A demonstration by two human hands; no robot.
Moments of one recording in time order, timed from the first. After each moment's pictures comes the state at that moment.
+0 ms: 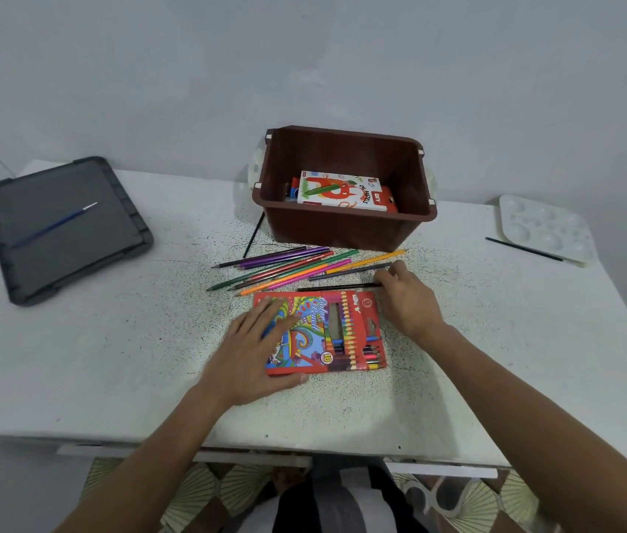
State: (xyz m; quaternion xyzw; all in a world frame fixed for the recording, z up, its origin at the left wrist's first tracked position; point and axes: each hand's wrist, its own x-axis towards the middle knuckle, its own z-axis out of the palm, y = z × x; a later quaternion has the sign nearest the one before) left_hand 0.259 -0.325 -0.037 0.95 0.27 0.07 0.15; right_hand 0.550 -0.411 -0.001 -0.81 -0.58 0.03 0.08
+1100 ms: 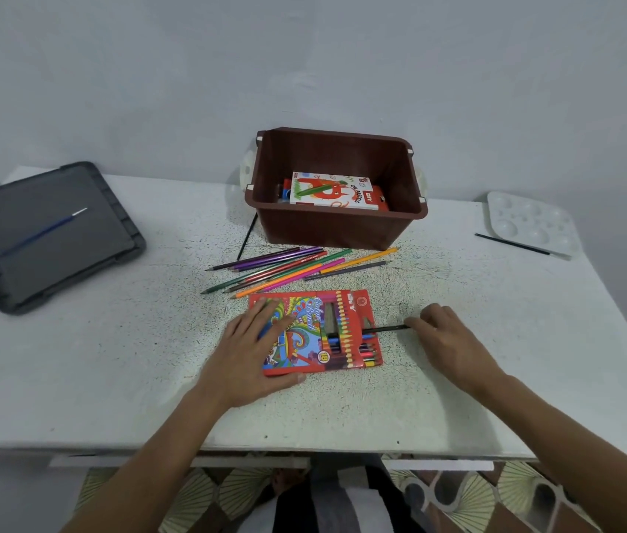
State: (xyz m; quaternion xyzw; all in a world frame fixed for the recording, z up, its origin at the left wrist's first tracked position) left_hand 0.258 -0.323 -0.041 0.95 0.27 0.06 0.15; right_hand 0.566 -0.512 -0.004 -0.72 -0.68 -0.05 0.10
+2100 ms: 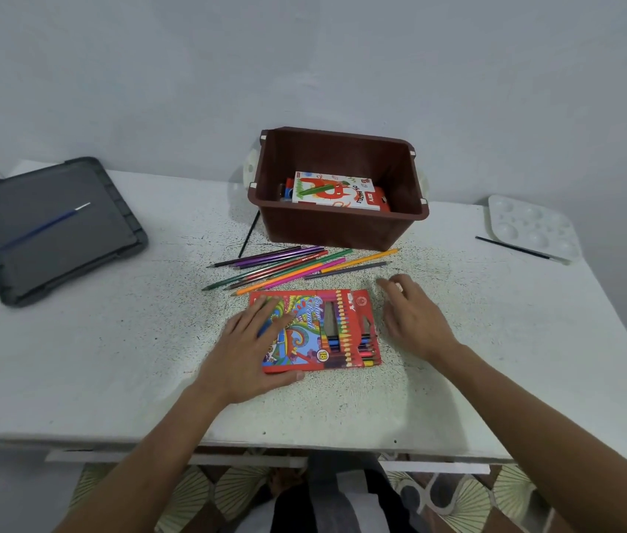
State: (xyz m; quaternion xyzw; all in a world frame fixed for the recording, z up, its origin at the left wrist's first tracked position) left_hand 0.257 -0.323 -0.043 0.95 0.27 0.08 0.16; right_hand 0.549 -0.452 -0.003 -0.77 -0.63 0.00 0.12
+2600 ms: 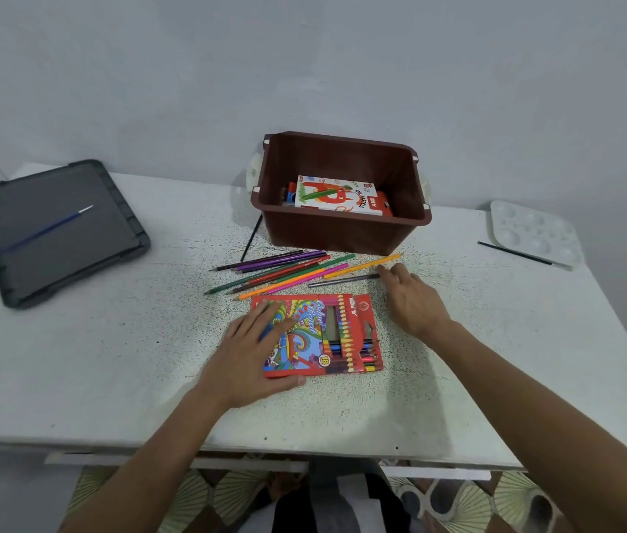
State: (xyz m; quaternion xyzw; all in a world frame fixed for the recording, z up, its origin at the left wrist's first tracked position) left_hand 0.257 -0.322 -0.043 0.95 0.27 0.07 0.16; right_hand 0.562 -0.415 0.004 -0.81 -0.58 0.01 -0.03
